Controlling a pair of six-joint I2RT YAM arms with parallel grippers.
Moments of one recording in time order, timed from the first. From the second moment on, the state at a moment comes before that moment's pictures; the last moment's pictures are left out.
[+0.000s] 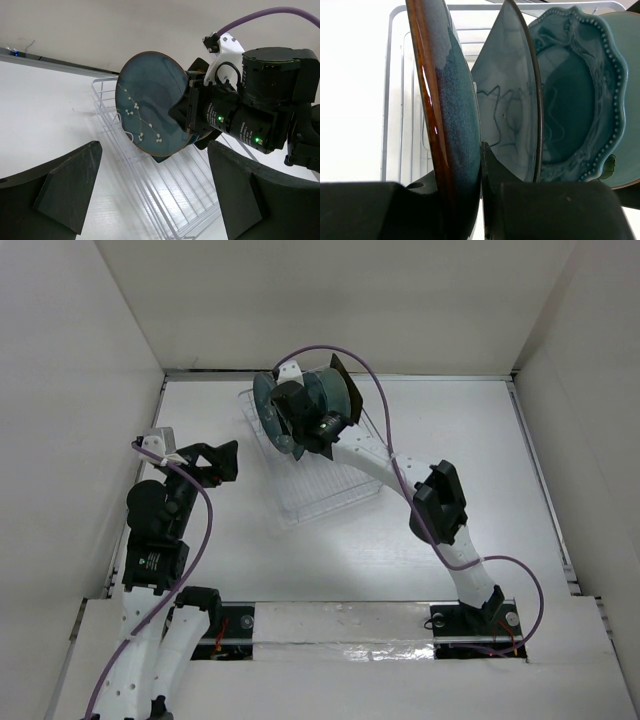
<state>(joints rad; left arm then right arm) -0.13 0.55 0.73 -0.13 0.07 -0.38 0.87 2.24 2.16 -0.40 0.52 0.20</state>
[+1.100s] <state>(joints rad) -0.13 0.57 0.70 -0.12 0.07 -0.38 0.94 2.18 1.93 -0.12 0.57 0.24</state>
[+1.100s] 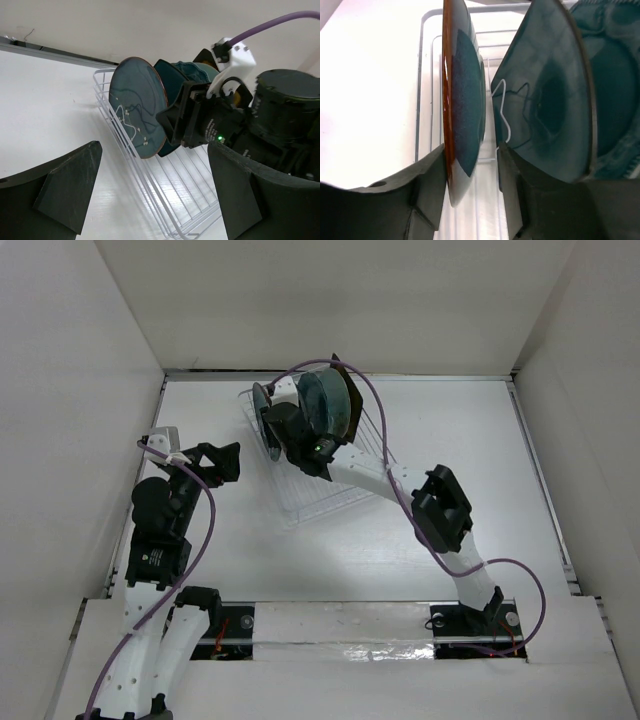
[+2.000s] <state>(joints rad) -0.13 0.55 0.68 -0.06 0.15 -0.39 0.77 0.92 0.74 0.31 0.65 0.26</state>
